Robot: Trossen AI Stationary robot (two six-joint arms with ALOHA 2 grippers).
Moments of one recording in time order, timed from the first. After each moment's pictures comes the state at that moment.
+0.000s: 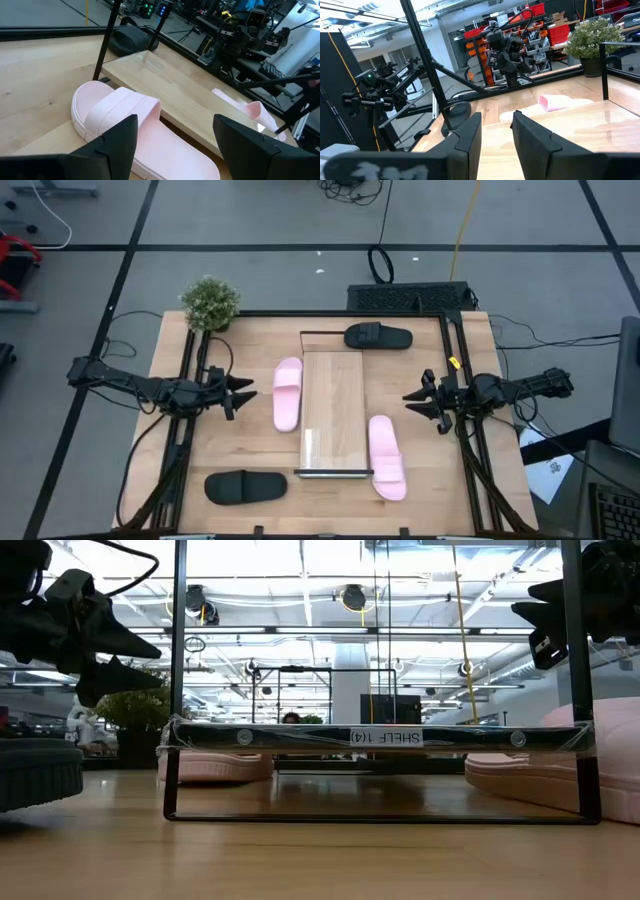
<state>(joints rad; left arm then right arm) -0.24 0.29 0.03 0.03 -0.50 -0.60 0.23 0.01 0.02 0.07 0.13 0.28</state>
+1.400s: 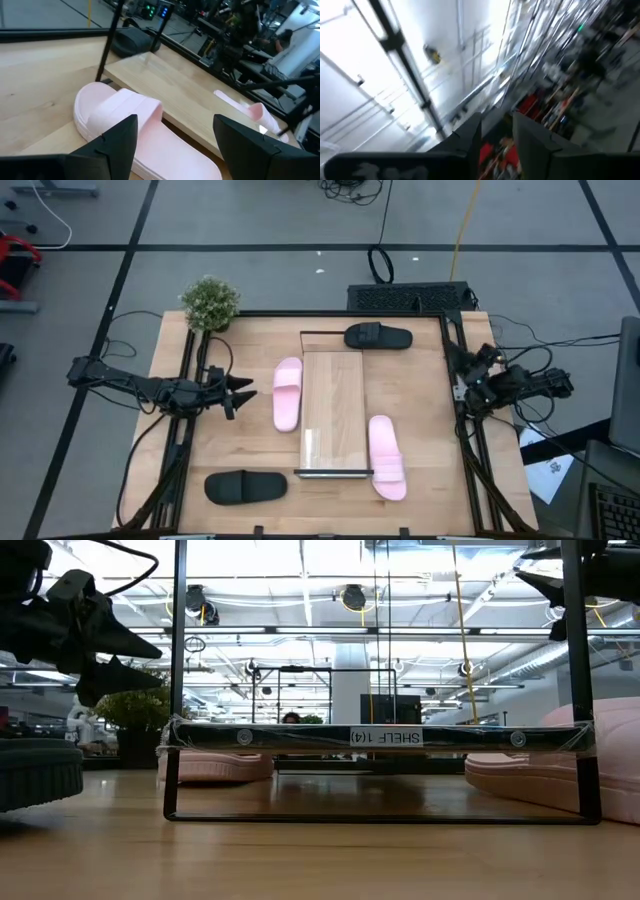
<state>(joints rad) -0.24 0.29 0.03 0.04 -0.52 -0.60 0.23 0.01 0.01 0.82 0.82 0.36</state>
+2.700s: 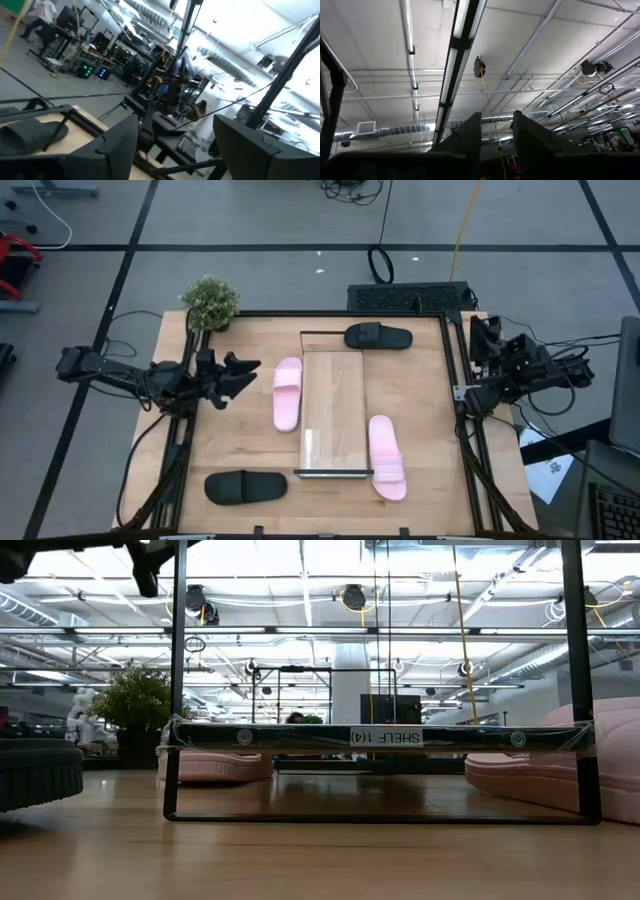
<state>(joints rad) -0.21 0.66 0.34 0.65 -0.37 -0.52 0.23 0.39 0.37 1.02 0.50 -0.29</state>
